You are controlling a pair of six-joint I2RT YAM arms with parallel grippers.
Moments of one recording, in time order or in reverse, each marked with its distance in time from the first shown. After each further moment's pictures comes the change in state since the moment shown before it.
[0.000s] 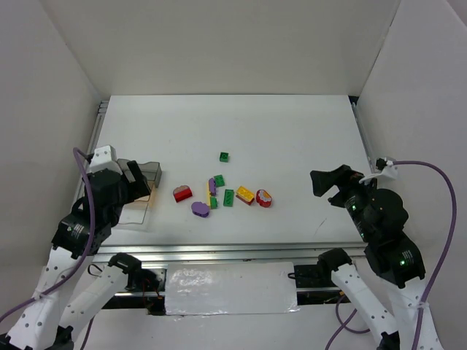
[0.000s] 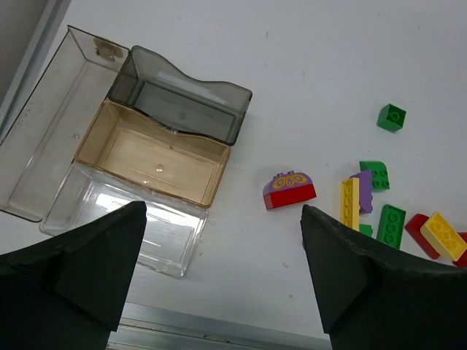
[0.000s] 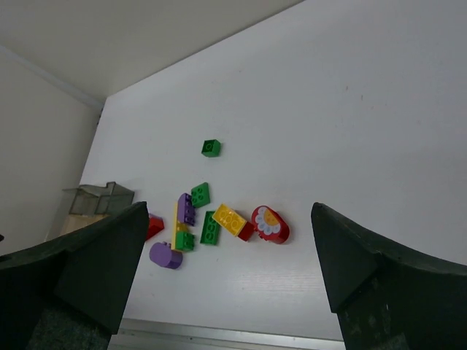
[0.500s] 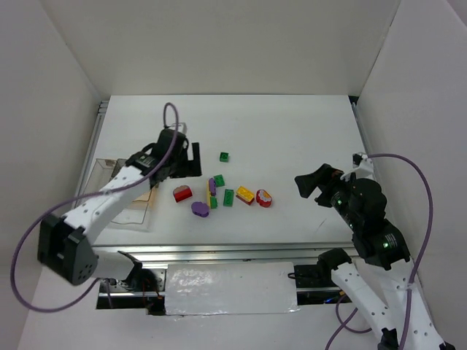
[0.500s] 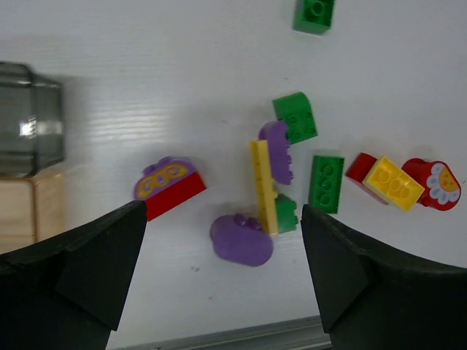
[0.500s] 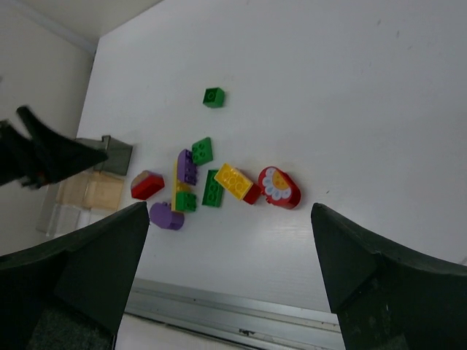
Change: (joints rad) left arm -0.097 0.617 0.157 0.161 0.266 -0.036; right arm 0.000 0.048 -0.092 0.026 -0.103 0.040
